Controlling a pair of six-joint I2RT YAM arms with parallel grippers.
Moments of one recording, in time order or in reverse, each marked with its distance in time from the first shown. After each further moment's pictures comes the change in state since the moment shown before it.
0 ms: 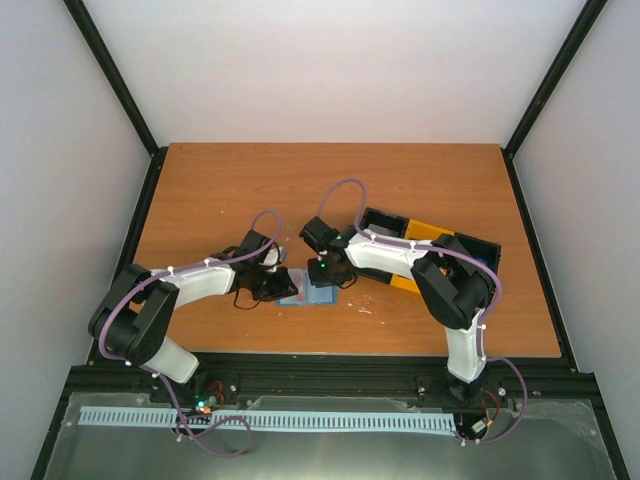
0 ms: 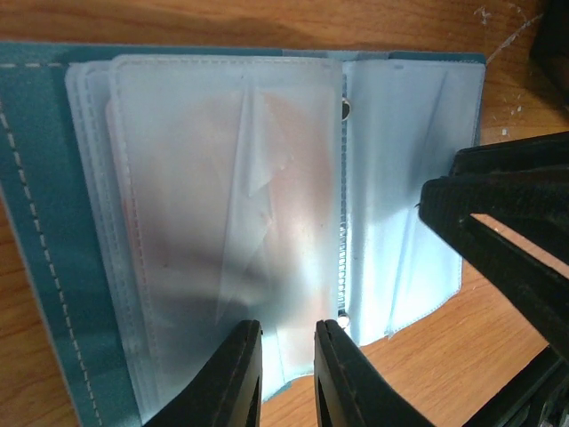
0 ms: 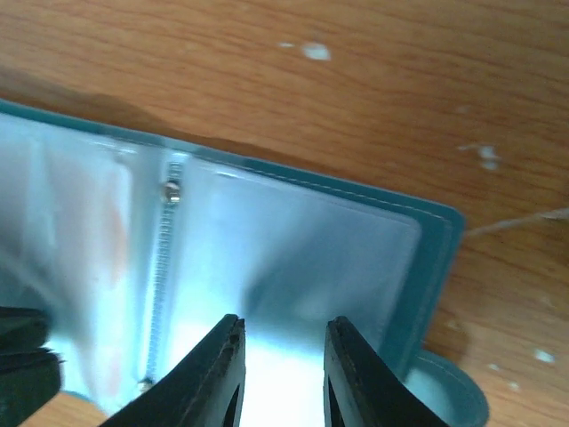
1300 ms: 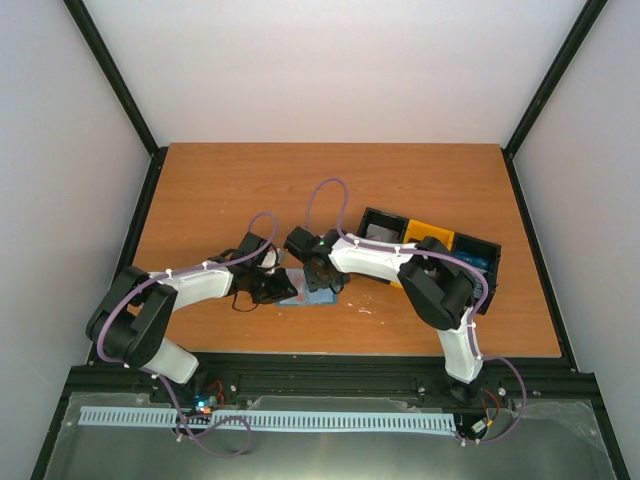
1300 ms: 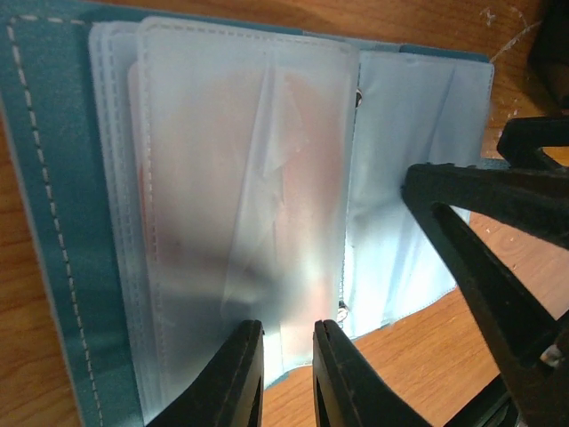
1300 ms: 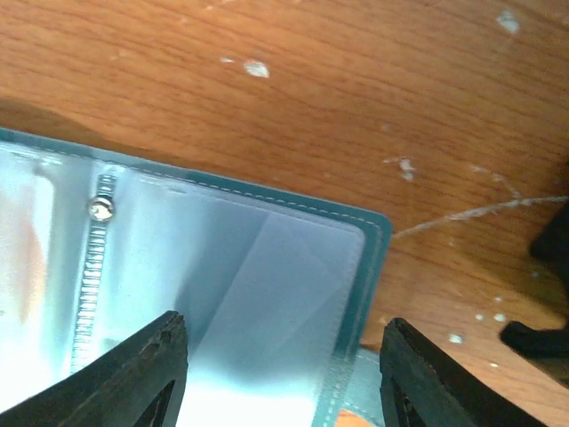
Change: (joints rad) left arm 0.006 -0.018 -0.033 0.030 0.019 -0.054; right arm 0.083 0.074 0.106 -0.149 0.285 0.006
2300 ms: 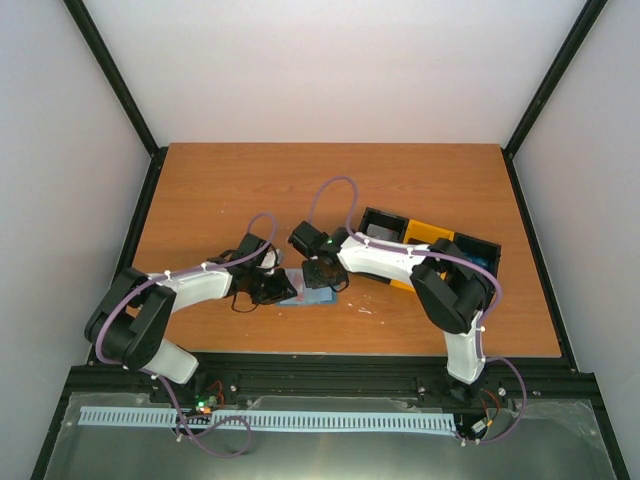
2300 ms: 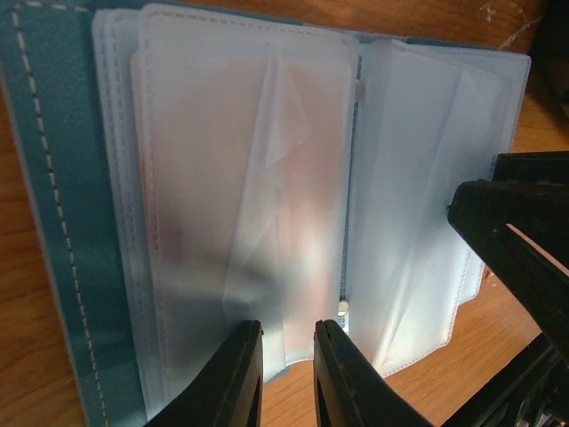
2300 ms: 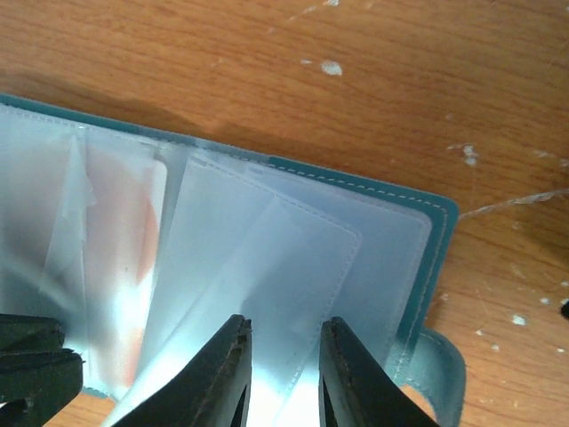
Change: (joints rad) left arm 0.001 -0.011 -0.008 0.002 0.002 -0.001; right arm -0.014 -0.078 -0.045 0.060 -0.119 0.030
